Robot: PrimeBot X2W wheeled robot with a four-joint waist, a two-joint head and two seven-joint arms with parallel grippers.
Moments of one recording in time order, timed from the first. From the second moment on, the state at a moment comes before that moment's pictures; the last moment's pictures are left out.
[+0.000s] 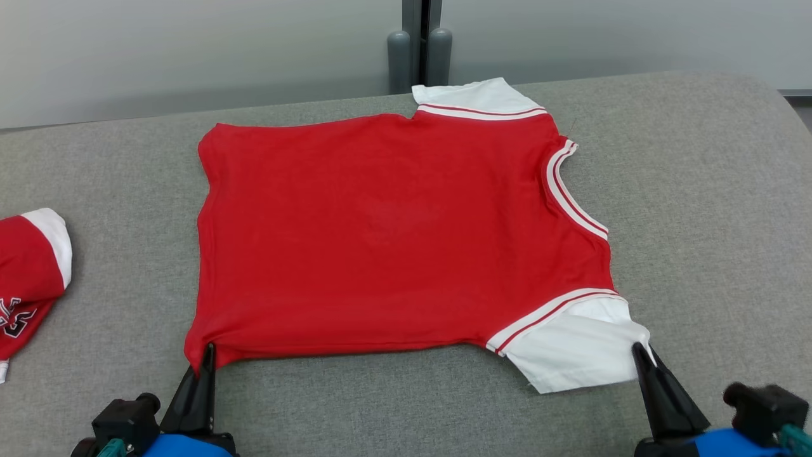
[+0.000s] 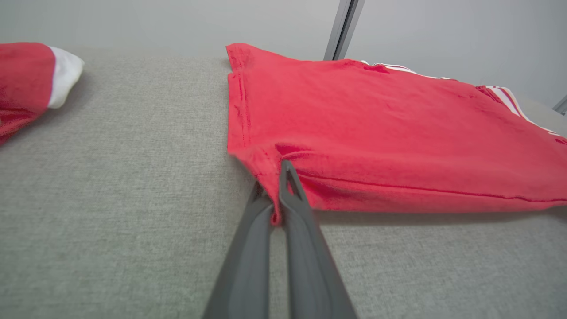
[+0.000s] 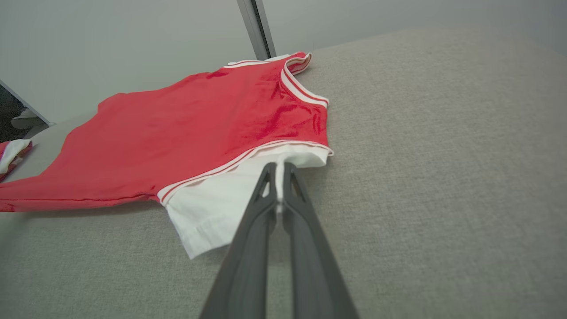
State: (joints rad) left arm 0.01 0.27 -0.21 0.31 -0.44 -0.07 -0.26; right arm 0.18 -0.05 -0.01 -0.08 0.32 0.13 0.01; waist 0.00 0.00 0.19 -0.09
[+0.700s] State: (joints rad) left arm -0.12 0.31 -0.27 0.34 -0.41 -0.10 -0.25; right arm -0.38 -0.13 0.00 0.29 0.29 0.13 0.08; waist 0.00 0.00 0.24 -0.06
